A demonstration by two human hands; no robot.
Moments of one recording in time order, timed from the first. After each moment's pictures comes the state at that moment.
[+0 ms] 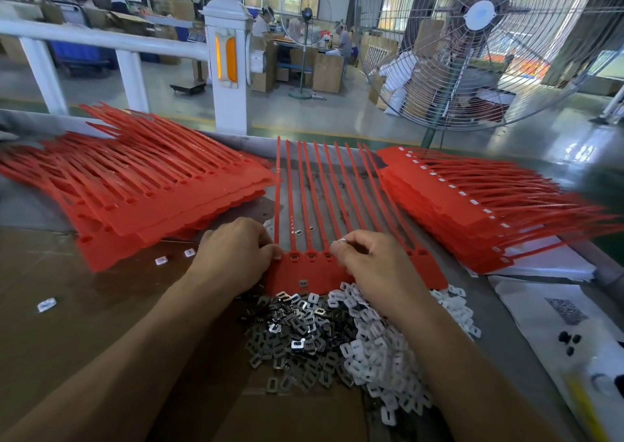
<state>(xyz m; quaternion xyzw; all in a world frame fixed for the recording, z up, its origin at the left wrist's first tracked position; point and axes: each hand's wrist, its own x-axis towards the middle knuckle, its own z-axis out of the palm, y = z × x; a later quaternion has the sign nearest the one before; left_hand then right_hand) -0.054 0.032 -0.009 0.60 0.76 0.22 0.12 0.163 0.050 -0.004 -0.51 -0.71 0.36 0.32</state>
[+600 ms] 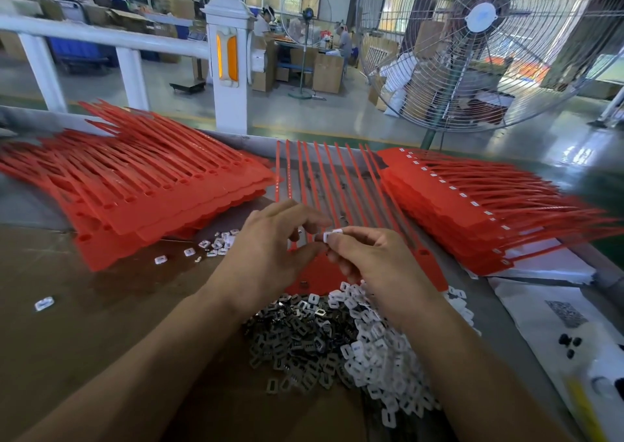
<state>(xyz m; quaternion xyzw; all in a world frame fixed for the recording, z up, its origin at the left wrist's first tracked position) -0.025 0.017 -0.005 0.73 0.52 0.44 0.06 0.160 0.051 -0.002 -0.42 -0.66 0.50 0.37</state>
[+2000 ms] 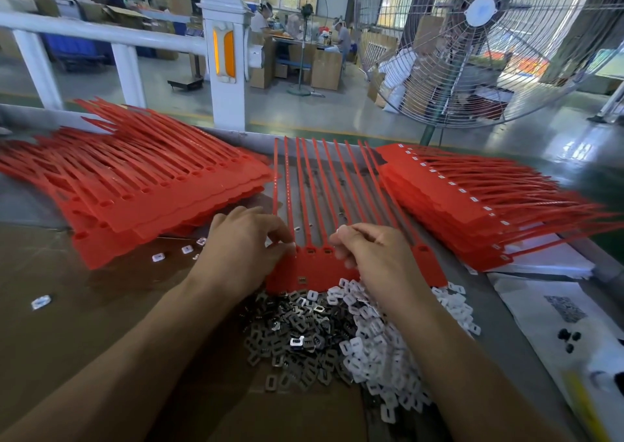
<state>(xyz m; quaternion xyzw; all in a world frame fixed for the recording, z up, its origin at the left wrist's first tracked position) -0.050 0.028 -0.017 0.68 0.66 0.32 0.02 0.158 0.051 -0.004 -0.52 -0.66 0.40 0.37</state>
